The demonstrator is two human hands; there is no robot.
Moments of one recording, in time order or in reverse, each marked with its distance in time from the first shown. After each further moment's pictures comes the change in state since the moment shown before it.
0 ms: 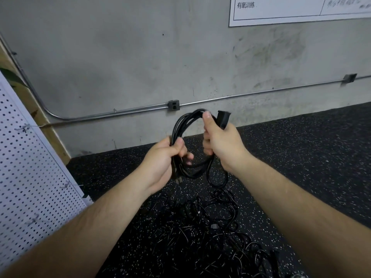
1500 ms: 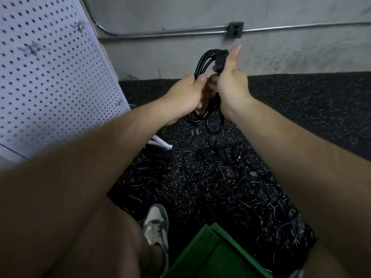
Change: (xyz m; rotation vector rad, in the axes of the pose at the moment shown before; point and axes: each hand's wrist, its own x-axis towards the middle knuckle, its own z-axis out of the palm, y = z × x) left_hand -0.002 -0.025 -0.125 0.745 0.295 -0.032; right_hand 0.031 0.092 0.151 -0.084 0.019 0.185
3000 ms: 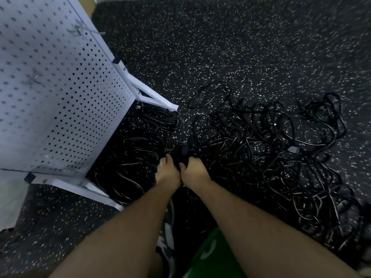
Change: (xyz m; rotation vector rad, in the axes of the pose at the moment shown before) left_hand -0.062 -0.413 0.128 0.516 -0.156 -0.827; right_hand -0.025 0.430 0.074 -0.951 -0.556 0.417
